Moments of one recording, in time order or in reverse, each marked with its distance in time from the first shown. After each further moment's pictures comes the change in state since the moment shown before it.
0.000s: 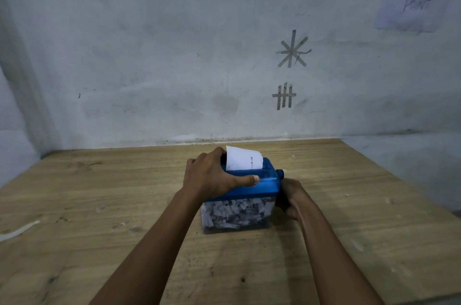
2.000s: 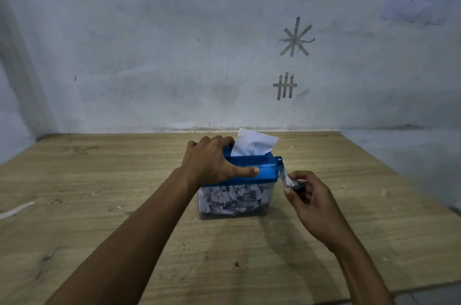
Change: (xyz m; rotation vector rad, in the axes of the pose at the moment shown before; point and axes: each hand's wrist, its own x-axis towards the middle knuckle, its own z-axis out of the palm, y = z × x) left_hand 0.001 0.008 -0.004 0.142 -0.074 0.112; right_hand -0.096 0.018 -0.050 -0.420 -0.082 -0.702
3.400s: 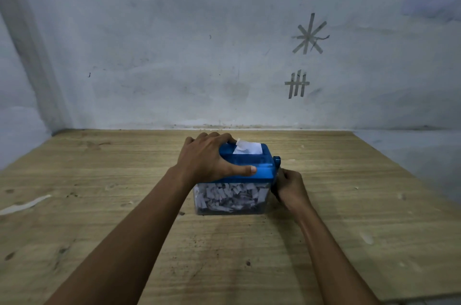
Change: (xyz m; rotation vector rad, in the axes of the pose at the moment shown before) left_hand -0.011 -0.031 -0.007 0.043 0.052 0.020; right_hand 0.070 0.034 0.072 -0.016 0.078 0.367
